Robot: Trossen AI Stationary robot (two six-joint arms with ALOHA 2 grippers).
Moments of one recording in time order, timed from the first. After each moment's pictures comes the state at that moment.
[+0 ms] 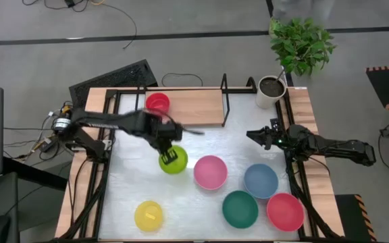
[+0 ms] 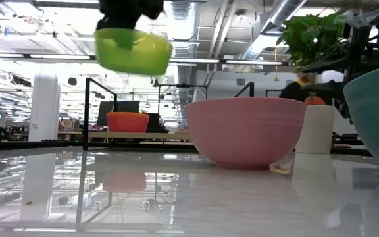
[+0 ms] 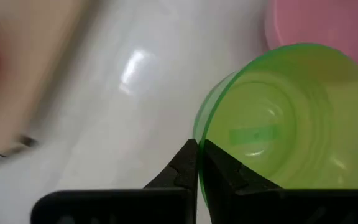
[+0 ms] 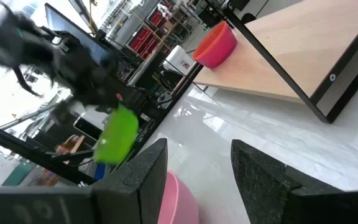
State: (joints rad) left arm 0.00 1.59 1.53 -1.20 -0.08 -0.55; right arm -0.17 0.11 0.02 -0.02 0.10 0.86
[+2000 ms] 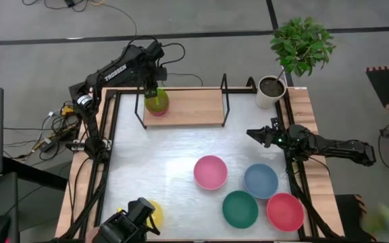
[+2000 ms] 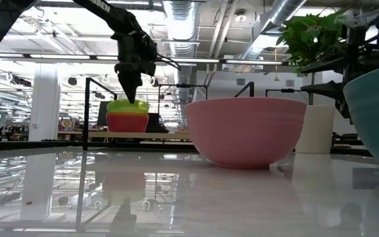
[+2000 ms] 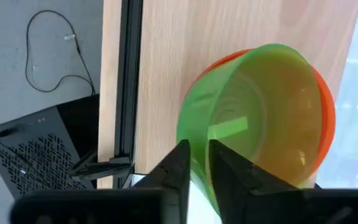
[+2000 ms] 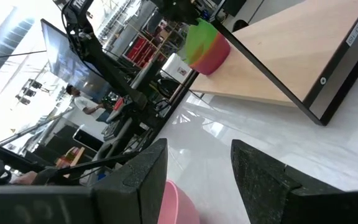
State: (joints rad) left arm 0.90 1.90 1.79 -1.26 0.08 0.77; right arm -0.17 0.11 0.02 -0.01 0.14 0.91
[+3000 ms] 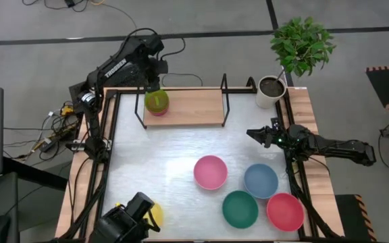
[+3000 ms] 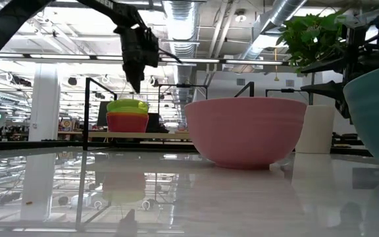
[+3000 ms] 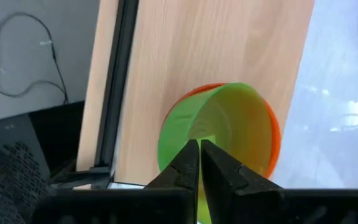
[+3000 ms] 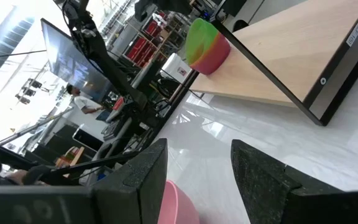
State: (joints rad) left arm 0.92 1.97 2.00 -1.42 0.21 0.67; right arm -0.17 0.11 0.02 -0.01 0.14 0.91
